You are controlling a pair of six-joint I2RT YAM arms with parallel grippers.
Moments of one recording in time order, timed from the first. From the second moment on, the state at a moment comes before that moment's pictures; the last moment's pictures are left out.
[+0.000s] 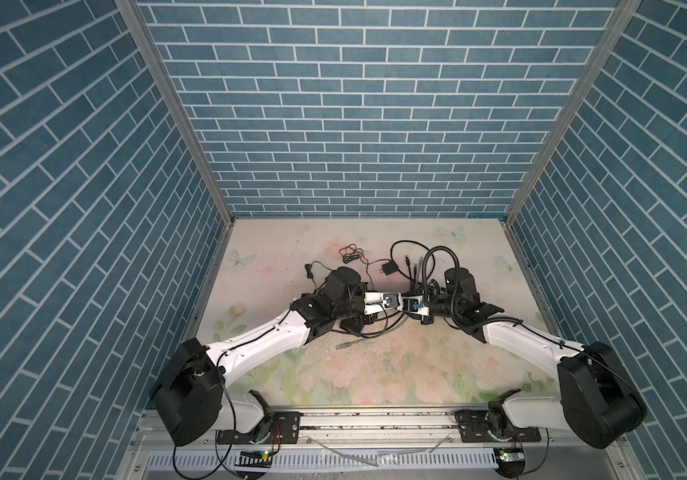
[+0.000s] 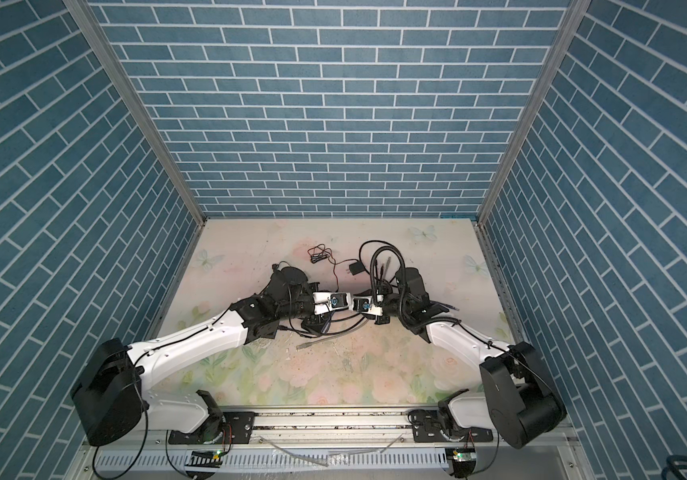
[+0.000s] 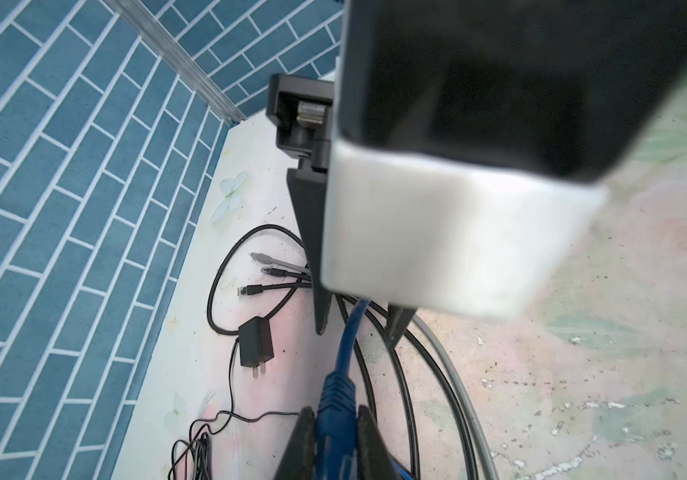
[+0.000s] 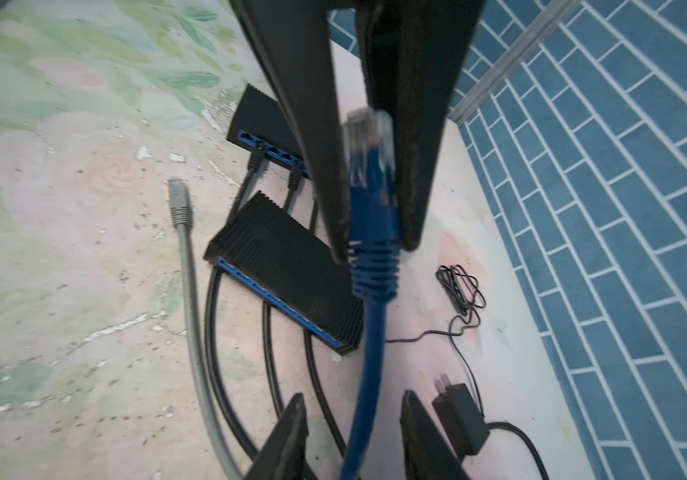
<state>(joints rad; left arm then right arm) -0.79 1.37 0.89 -0.05 0.25 0.73 0.50 1.33 0.61 0.21 -0.66 -0.99</state>
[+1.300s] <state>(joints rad) -0.76 1.38 0.90 0.00 0.31 0.58 0.55 1.33 0.55 0.53 -0.72 -0.83</state>
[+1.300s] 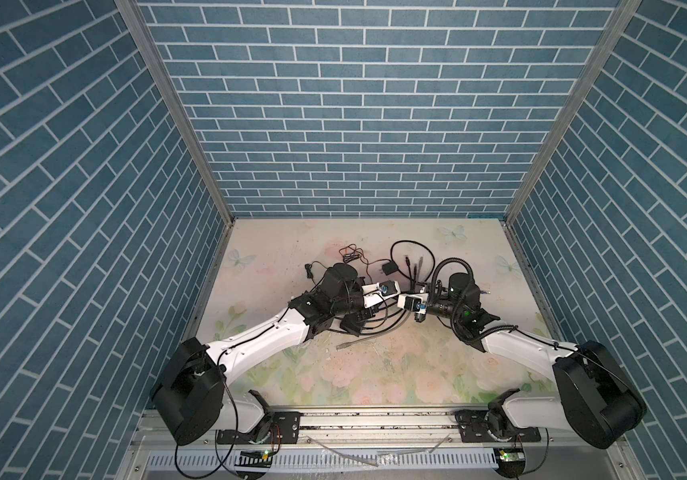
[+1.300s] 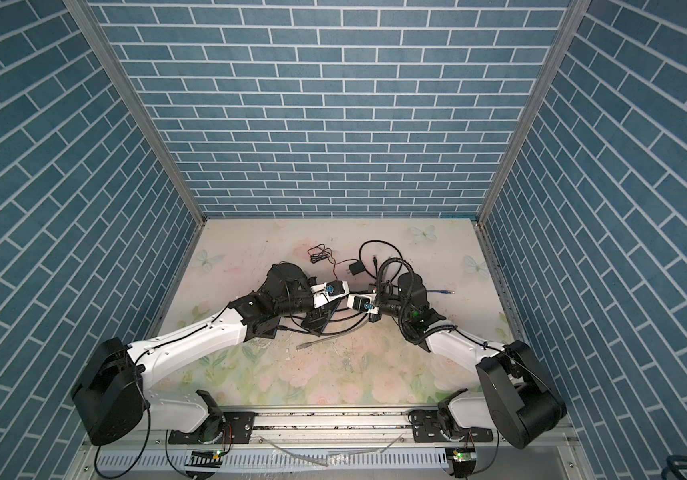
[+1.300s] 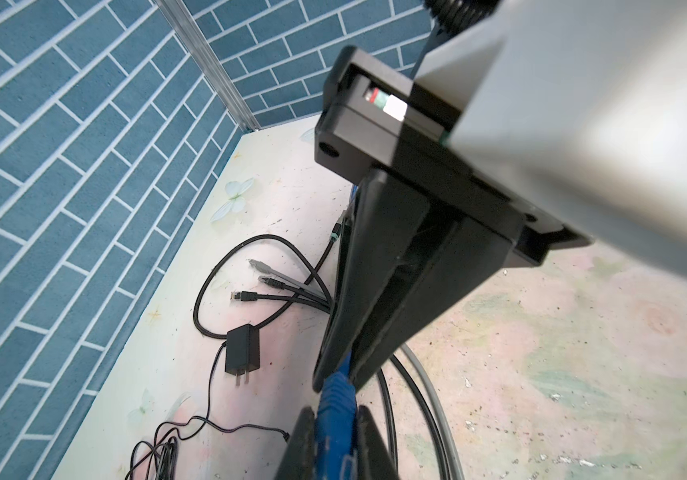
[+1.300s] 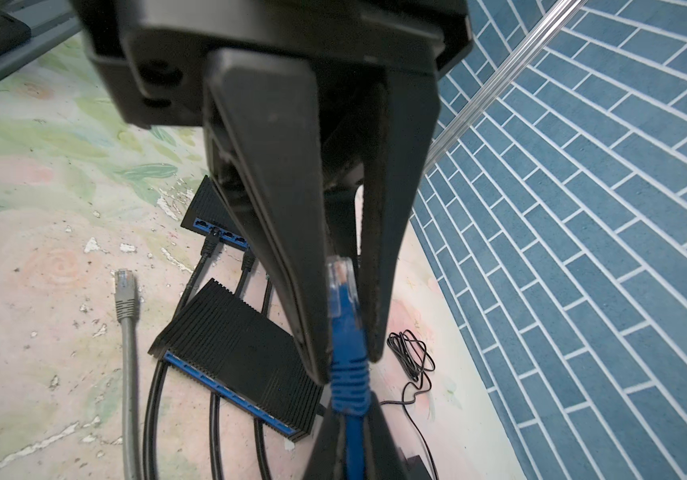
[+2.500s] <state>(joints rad) -0.73 1.37 0.88 0.00 0.37 0.55 0.59 1.31 0.55 0.53 -0.69 -0.84</state>
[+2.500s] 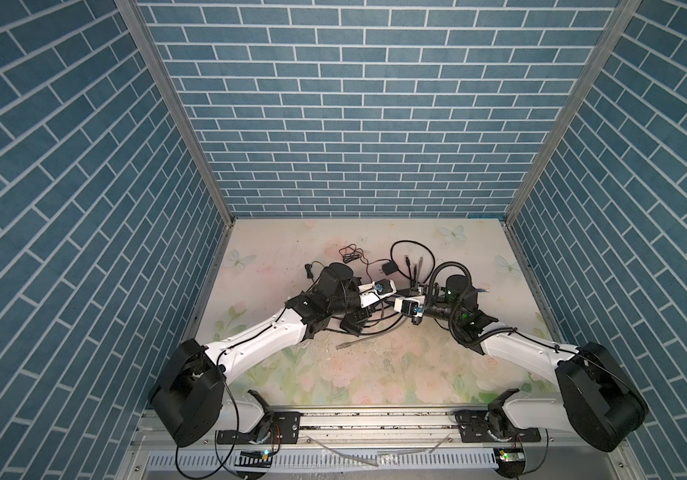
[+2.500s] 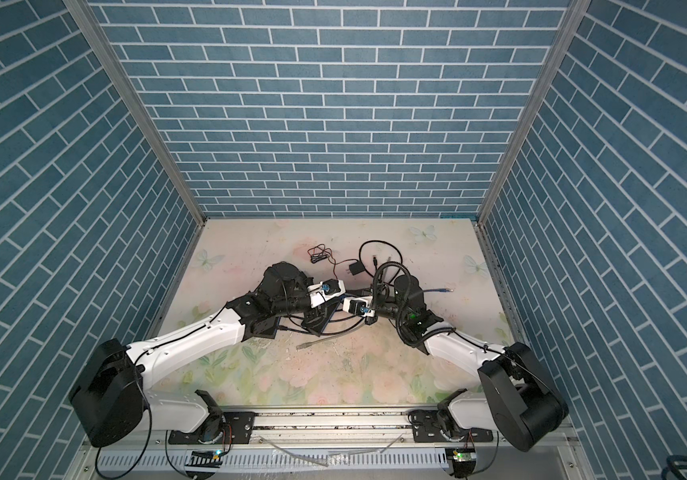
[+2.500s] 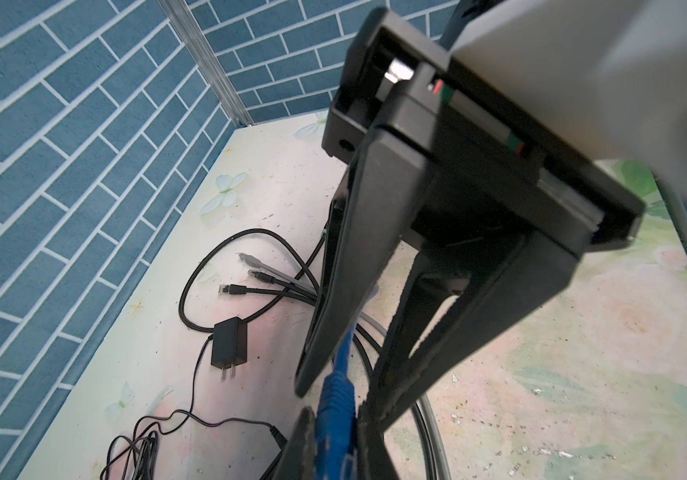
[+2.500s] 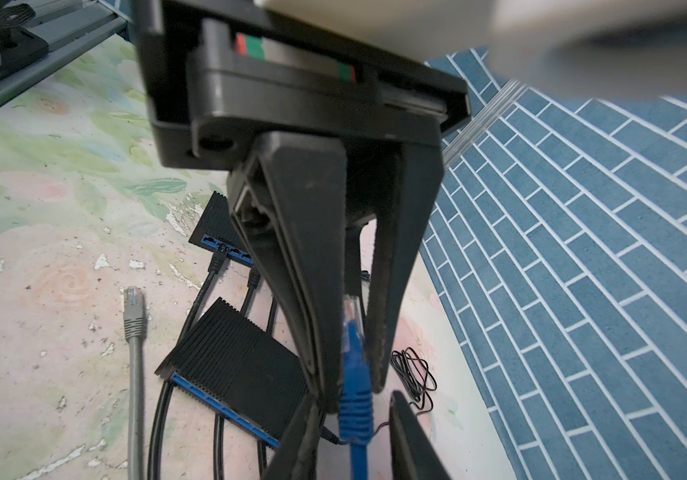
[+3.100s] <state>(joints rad) -0.73 1.37 0.88 -0.03 0.40 0.56 0.59 1.32 0.55 0.49 -0.69 -0.91</state>
